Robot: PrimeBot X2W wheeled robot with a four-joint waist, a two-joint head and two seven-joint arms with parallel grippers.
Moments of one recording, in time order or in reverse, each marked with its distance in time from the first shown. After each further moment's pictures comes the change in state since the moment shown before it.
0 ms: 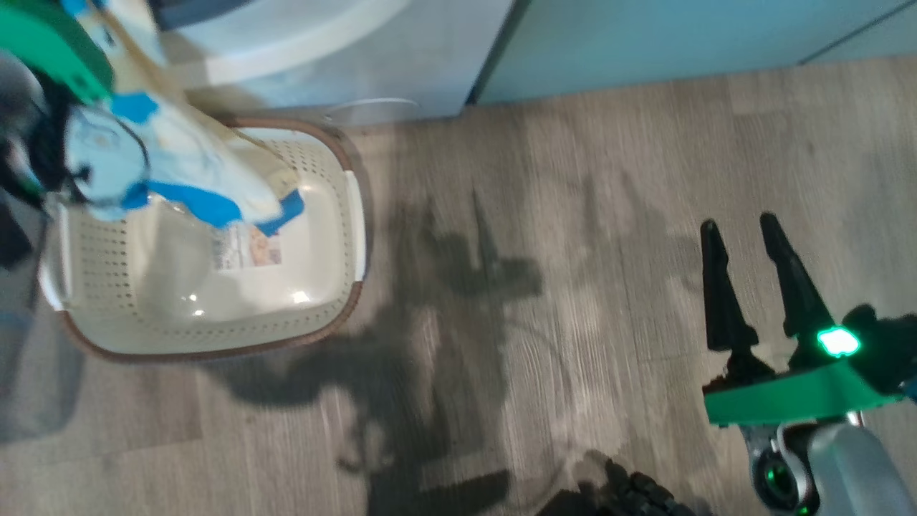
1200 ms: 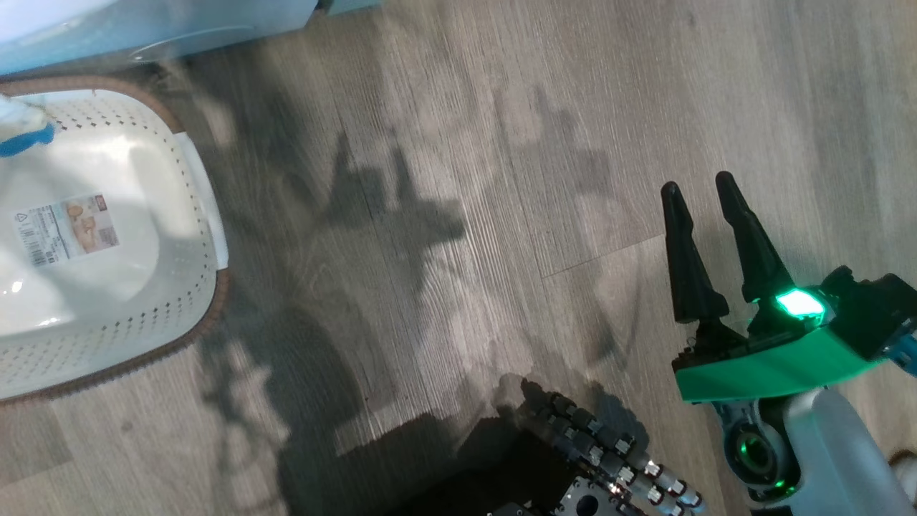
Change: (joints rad) left arm -0.635 0.232 -0.061 0.207 0.164 -0.045 0.025; right arm -0.110 0.001 0.113 -0.007 0.156 0.000 -0.003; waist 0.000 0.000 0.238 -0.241
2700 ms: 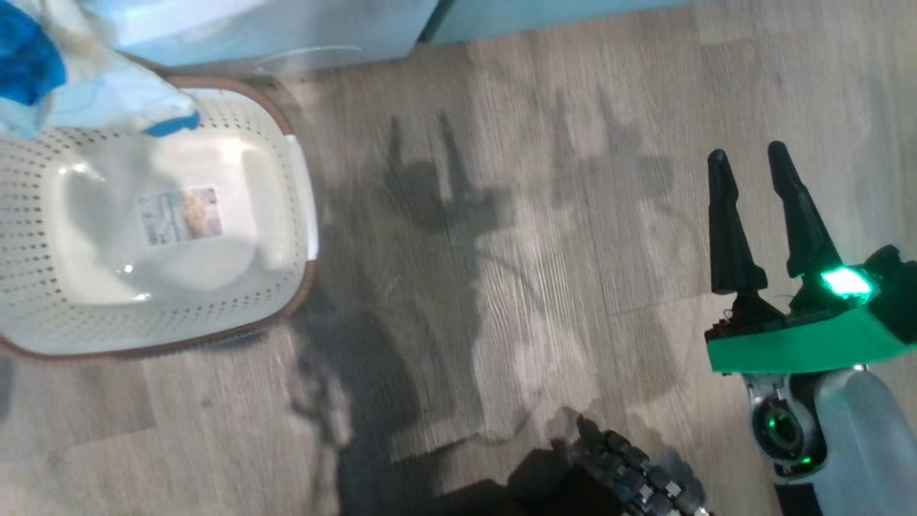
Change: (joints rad) left arm 0.282 -0.173 -0.002 -0.029 -0.128 0.063 -0.178; right arm -0.034 0.000 -0.081 0.000 -0.071 0.000 0.000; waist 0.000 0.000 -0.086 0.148
